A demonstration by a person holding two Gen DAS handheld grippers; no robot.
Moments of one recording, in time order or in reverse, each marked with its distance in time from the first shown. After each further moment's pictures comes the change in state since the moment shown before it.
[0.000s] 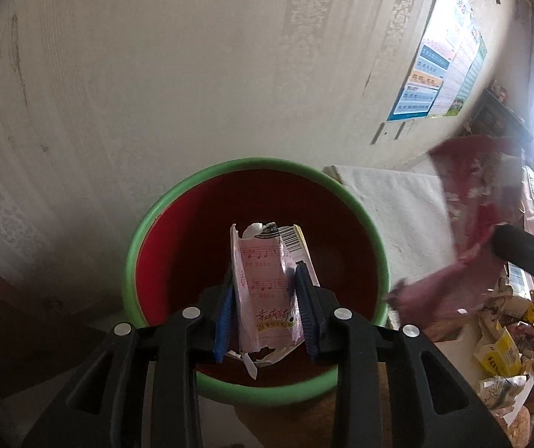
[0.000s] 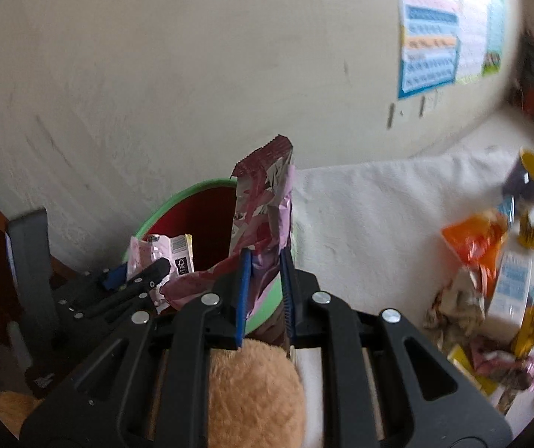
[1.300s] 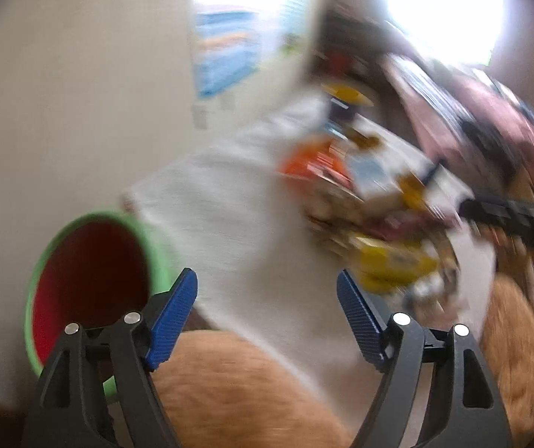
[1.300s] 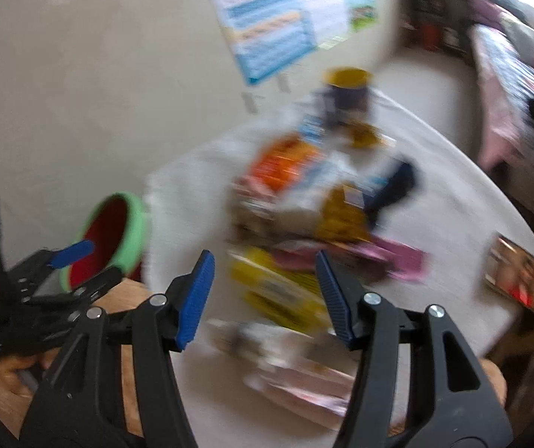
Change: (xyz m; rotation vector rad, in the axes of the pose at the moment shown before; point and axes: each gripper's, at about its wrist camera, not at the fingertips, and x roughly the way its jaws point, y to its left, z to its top) left arm -0.057 -0.177 -0.052 0.638 0.050 -0.344; right arm -0.129 -0.189 -0.128 0.409 -0.071 -0.192
